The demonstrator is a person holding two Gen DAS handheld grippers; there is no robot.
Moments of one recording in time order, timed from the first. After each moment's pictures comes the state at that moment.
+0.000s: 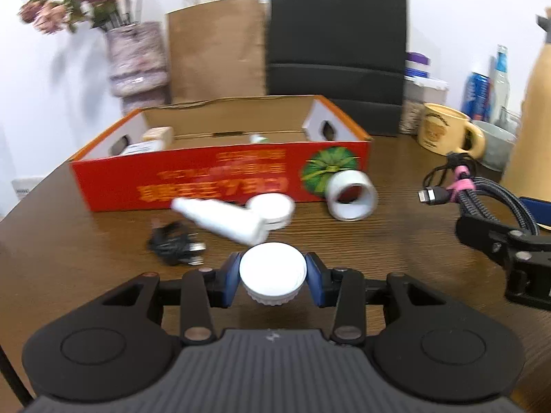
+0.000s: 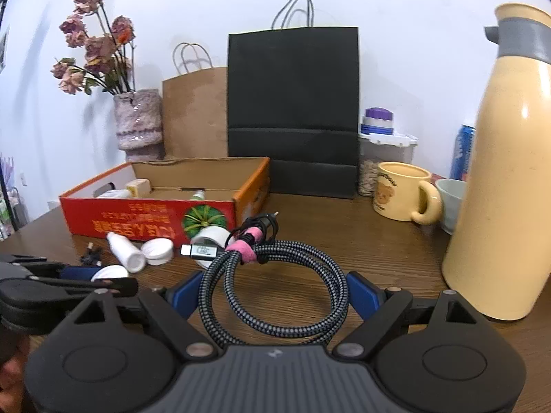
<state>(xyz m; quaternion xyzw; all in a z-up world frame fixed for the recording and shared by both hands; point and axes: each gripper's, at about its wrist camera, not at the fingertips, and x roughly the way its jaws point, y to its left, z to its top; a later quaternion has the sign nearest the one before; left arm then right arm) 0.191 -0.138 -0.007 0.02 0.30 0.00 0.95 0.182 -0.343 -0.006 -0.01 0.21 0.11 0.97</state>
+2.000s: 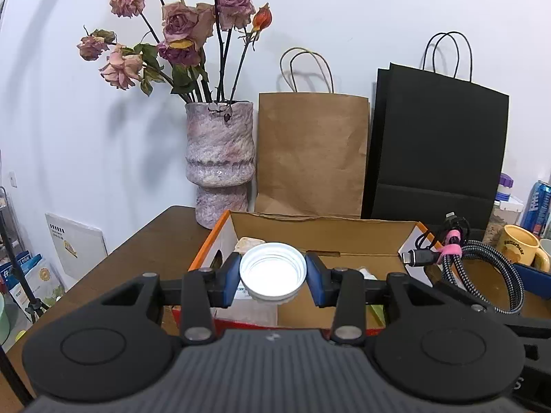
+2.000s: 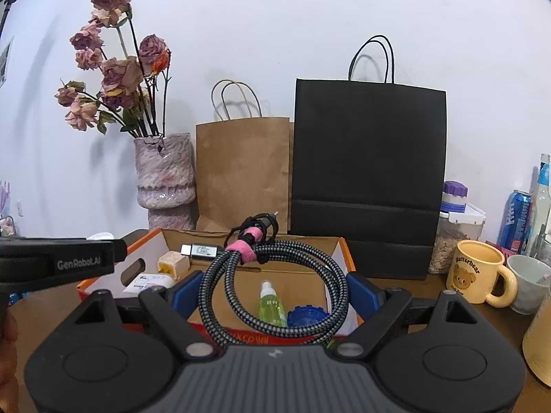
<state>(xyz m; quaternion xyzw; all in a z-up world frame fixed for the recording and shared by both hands) 0.264 -0.024 0.077 -0.03 0.19 0.06 0.98 0.262 -0.202 0.051 -0.01 0.15 0.09 0.98</state>
